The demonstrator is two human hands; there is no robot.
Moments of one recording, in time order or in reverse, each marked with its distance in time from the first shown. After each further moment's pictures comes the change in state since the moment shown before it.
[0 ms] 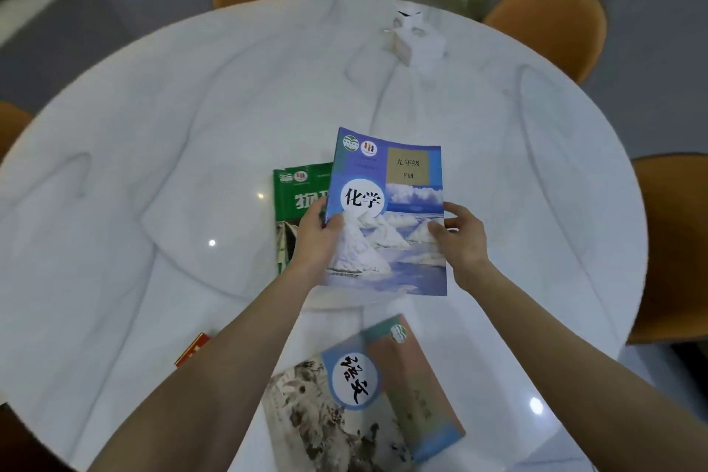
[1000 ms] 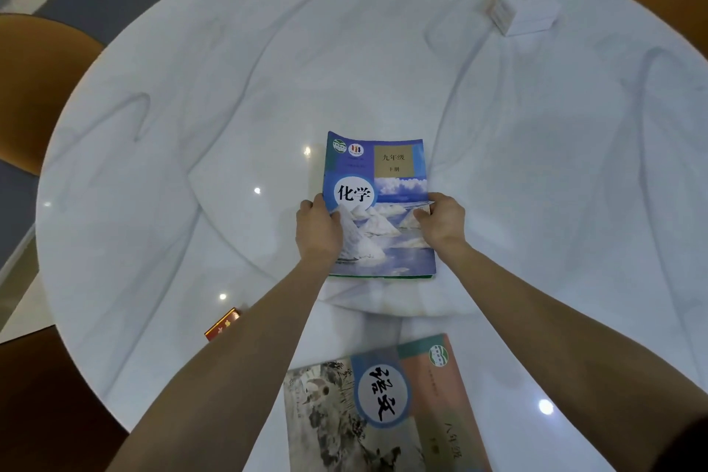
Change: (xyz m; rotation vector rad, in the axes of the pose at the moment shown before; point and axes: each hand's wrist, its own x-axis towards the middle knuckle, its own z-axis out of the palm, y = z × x) left_hand 0.051 -0.045 -0.051 0.681 0.327 -0.141; right_hand 0.069 0.008 0.130 -0.601 -0.229 -0.190
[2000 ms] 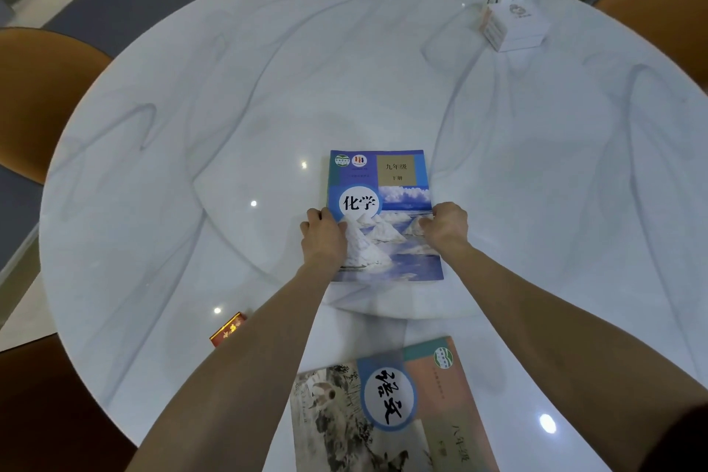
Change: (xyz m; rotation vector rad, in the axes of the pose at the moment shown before) left_hand -0.002 -0.008 0.002 0.235 -0.166 0.036; right_hand 0.001 -0.003 0.000 -0.206 -0.008 0.088
